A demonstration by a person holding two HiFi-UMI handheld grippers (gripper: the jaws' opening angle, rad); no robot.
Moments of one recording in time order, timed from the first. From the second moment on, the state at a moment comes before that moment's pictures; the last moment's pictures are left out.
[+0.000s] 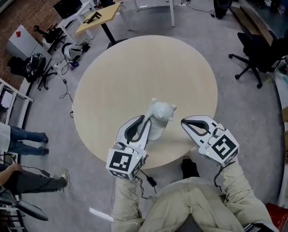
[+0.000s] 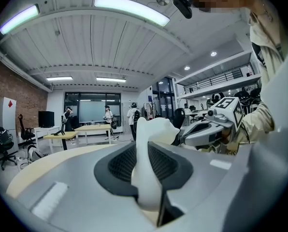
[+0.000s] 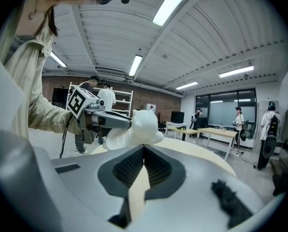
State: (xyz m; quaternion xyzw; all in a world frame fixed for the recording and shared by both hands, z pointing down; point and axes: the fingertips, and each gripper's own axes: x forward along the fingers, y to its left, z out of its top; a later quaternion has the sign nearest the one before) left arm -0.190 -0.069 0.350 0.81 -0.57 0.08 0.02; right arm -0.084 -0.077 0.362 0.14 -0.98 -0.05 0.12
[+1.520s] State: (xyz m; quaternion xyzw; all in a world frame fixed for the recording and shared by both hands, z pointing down) left arm -0.118 0.098 0.313 0.81 -0.59 0.07 -0.01; right arm 0.009 0.080 0.313 0.16 -0.98 -0.06 0.08
